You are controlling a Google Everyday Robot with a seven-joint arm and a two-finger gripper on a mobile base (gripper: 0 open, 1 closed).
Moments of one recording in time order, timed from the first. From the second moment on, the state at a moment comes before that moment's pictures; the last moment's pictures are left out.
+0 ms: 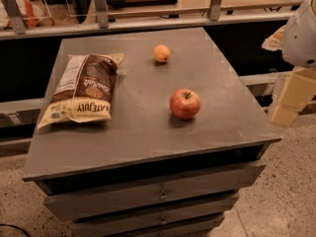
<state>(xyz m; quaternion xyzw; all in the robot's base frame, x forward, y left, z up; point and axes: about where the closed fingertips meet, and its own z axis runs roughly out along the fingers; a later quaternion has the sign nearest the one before) 0.438 -0.216 0.977 -0.60 0.78 -0.04 0.16</state>
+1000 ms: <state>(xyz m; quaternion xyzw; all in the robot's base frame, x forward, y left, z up) 0.471 -0.217 0.966 -0.56 0.79 0.00 0.25</state>
